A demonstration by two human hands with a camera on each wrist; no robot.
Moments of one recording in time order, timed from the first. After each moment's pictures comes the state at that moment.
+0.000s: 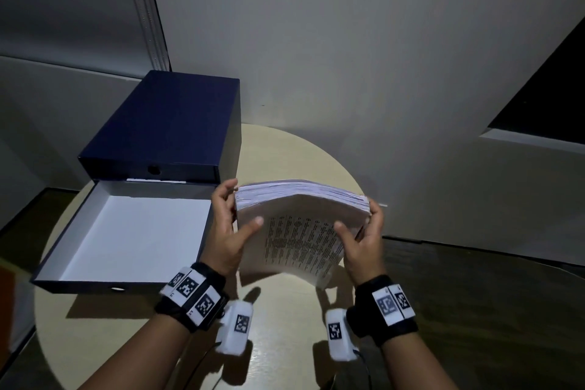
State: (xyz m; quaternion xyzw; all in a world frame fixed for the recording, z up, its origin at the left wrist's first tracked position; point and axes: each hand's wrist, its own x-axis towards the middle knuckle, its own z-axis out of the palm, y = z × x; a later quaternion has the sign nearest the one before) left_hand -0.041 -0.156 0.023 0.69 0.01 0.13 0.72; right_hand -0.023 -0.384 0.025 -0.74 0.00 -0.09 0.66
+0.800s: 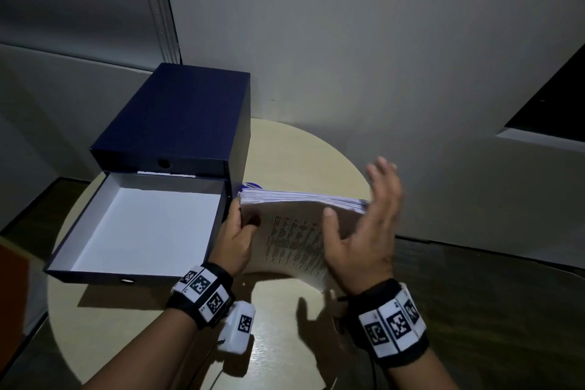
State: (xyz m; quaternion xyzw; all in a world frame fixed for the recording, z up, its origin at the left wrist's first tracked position) left_hand -0.041 -0.150 -0.004 0.72 0.08 0.07 0.69; right_hand -0.048 -0.343 0.087 -0.84 -0.14 -0.34 0.39
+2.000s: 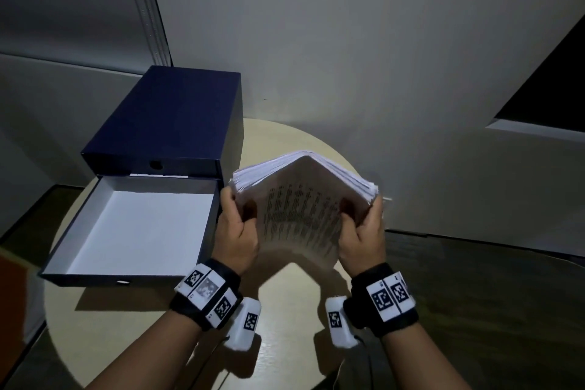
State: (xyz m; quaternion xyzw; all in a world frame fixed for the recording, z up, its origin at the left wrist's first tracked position) left_hand -0.053 -0.174 0.029 0.76 0.06 0.16 0.63; right_hand -0.034 -0.374 0.051 -0.81 -0.02 -0.14 0.57
